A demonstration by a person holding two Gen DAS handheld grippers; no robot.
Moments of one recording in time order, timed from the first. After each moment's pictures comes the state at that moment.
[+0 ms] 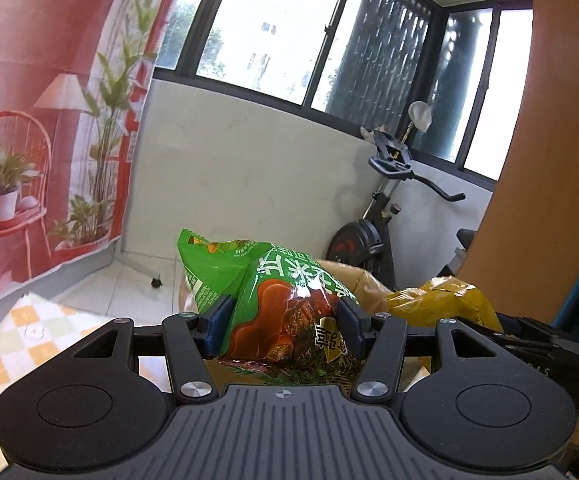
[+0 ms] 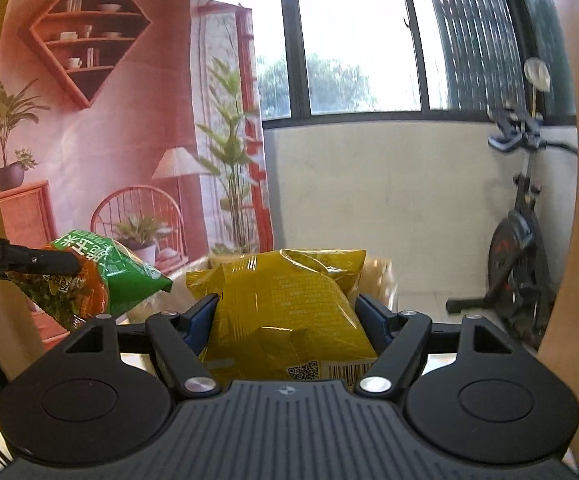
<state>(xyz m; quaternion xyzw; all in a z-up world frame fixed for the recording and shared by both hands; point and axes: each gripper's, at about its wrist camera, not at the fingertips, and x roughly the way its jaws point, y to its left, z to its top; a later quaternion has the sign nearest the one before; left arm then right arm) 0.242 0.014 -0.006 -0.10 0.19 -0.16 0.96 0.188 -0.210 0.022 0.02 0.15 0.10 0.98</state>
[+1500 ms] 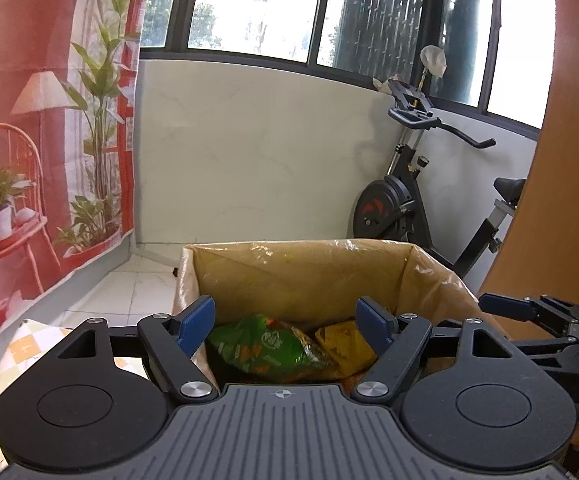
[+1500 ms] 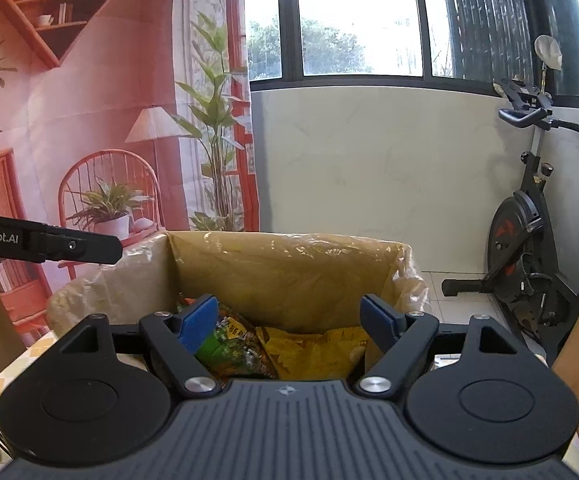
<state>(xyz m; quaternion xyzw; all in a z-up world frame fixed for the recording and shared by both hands) 0.310 0.002 -0.017 -0.02 0.24 -0.14 0.96 0.297 -0.197 -0.022 0.01 0.20 0.09 0.98</state>
